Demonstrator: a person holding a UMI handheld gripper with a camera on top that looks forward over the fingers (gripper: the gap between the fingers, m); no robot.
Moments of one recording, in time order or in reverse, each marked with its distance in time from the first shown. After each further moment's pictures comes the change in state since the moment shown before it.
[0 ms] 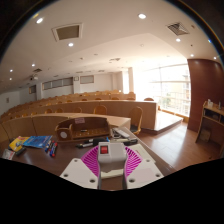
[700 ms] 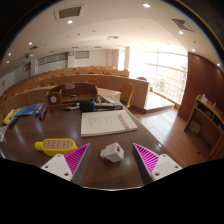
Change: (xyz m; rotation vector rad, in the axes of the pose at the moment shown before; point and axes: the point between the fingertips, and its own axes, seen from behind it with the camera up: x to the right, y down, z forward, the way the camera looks) arm 0.063 0.129 -0.075 -0.267 0.096 -0.087
